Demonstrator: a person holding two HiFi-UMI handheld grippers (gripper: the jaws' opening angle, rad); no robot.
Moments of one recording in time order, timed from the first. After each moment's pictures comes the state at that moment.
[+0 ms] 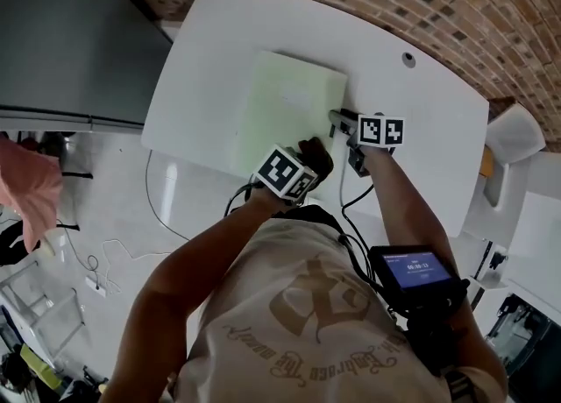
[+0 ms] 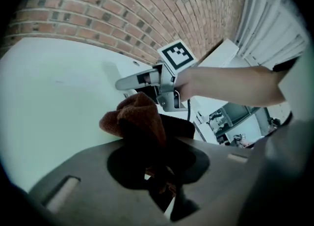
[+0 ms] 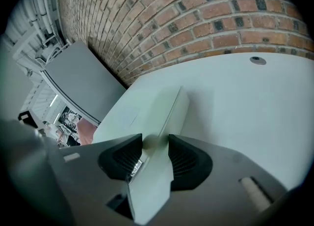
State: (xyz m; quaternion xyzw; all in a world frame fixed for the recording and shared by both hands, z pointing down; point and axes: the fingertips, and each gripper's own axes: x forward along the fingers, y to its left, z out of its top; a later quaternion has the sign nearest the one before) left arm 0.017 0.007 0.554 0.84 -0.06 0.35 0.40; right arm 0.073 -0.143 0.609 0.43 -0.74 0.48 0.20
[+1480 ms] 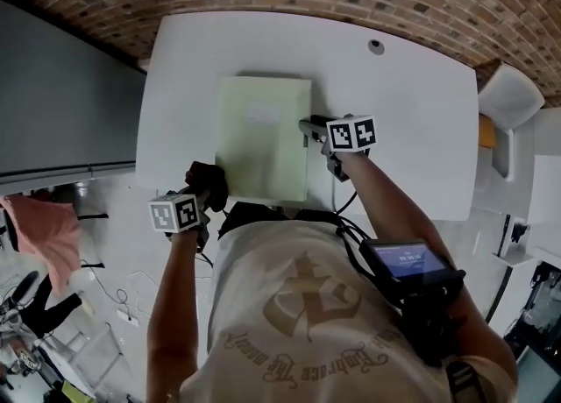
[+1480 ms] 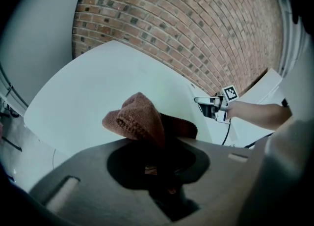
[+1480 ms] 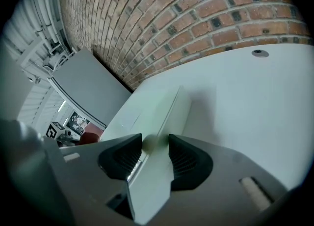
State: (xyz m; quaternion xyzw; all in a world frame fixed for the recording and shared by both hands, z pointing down) left arm -0.190 -0.045 0.579 0.75 -0.34 0.30 0.47; right arm 0.075 -0.139 0.610 0.40 -0.76 0.48 0.16
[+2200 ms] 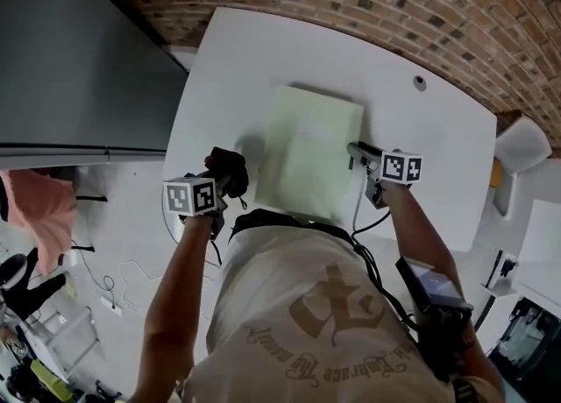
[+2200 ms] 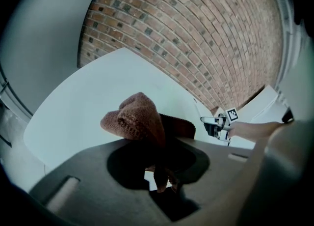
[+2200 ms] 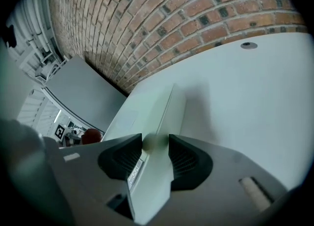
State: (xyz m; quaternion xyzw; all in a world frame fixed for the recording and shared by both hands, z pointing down) left arm -0.240 -0.109 0.577 0.76 -0.35 0.24 0.50; right arm 0.077 -0.138 0.611 0.43 -0.73 0.51 0.13
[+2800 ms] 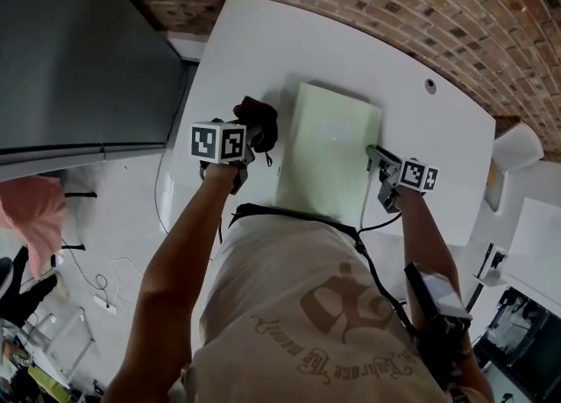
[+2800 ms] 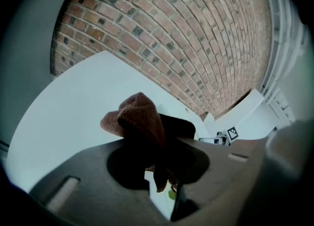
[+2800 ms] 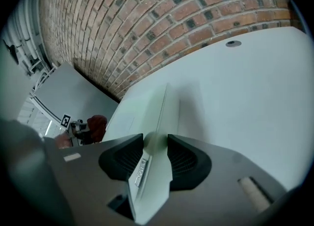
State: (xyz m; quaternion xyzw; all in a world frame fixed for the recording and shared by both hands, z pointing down) left arm -0.206 -0.226 0.574 0.81 -0.27 0.20 0.48; right arm 0.074 -0.138 0.610 0.48 -0.69 0.54 0.11
